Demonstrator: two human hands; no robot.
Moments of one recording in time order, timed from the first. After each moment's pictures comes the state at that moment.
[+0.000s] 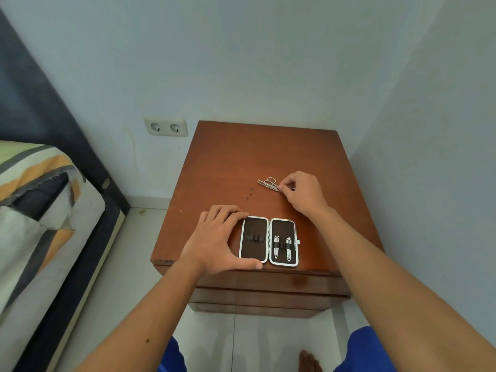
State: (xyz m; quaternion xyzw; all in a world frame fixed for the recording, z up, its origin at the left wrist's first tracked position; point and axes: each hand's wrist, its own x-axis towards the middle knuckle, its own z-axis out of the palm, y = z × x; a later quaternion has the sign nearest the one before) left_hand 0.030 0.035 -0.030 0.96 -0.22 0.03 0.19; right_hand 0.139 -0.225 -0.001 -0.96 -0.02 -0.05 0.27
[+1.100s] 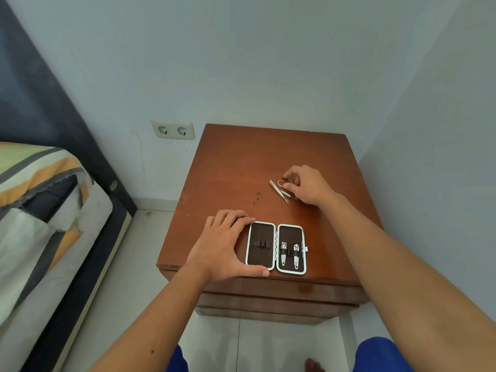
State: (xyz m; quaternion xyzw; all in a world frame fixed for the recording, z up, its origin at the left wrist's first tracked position) left_hand 0.031 0.036 -0.030 0.96 -0.22 0.01 0.19; right_hand 0.182 -0.230 0.007 -0.97 -0.06 0.05 0.23
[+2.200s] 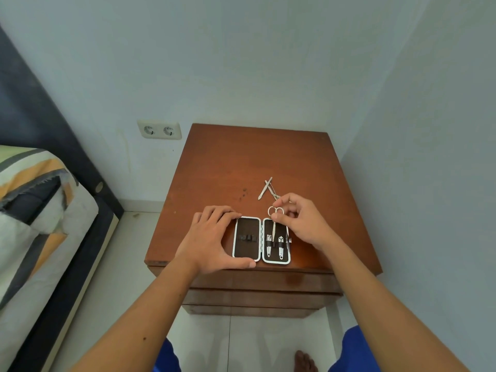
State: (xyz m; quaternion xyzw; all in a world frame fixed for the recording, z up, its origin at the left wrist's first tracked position) left_hand 0.029 0.035 -0.031 0.96 -0.22 0.03 0.19; right_hand 0.067 -0.242 -0.014 -0.84 -0.06 0.06 0.54
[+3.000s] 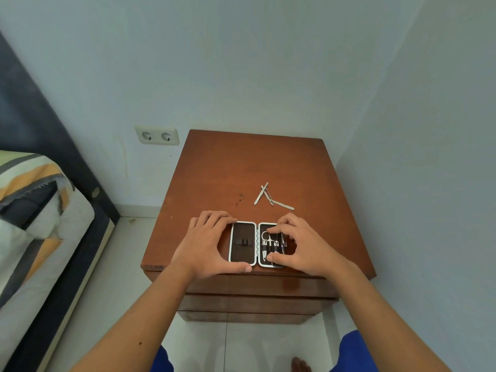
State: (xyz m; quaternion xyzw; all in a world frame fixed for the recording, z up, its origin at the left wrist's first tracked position) left_hand 0.029 0.034 -0.031 0.96 -0.21 0.03 0.20; right_hand 0.021 -0.254 -0.005 -0.94 -0.19 0.07 0.28
